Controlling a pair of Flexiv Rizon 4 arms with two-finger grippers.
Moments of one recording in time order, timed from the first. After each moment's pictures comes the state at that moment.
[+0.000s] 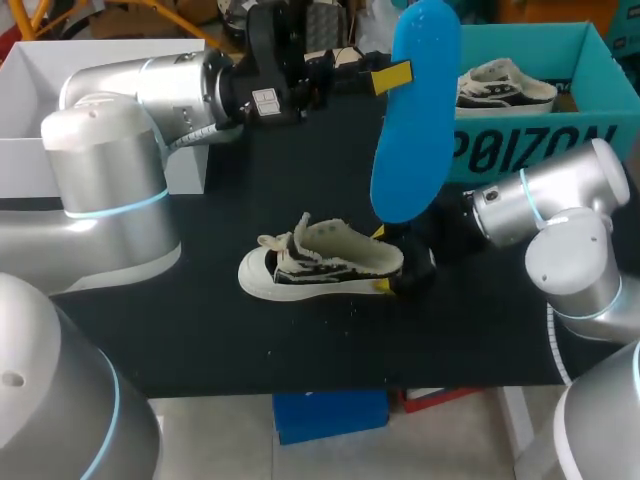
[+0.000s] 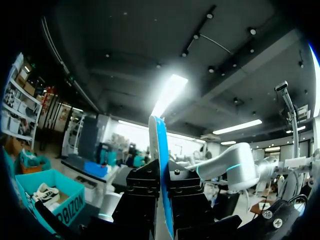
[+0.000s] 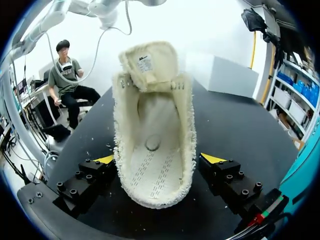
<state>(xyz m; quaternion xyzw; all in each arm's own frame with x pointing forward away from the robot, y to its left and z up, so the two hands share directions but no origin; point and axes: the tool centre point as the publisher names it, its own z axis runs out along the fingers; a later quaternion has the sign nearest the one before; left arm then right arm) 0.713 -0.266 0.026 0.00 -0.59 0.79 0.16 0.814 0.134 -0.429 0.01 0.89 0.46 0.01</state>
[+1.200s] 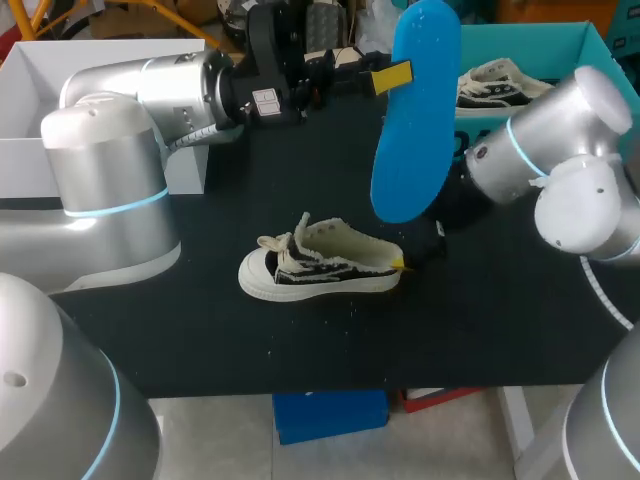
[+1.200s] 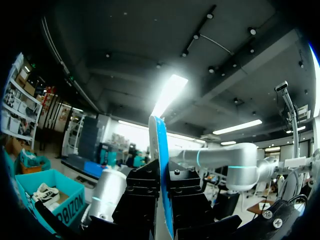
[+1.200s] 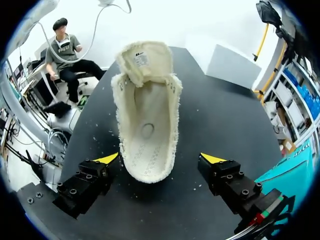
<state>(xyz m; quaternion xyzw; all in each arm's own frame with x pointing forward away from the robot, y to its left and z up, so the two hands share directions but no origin) 0.713 -0.266 0.026 0.00 -0.59 0.79 0.16 0.829 0.107 -0.384 -0.02 0.95 0.31 0.03</state>
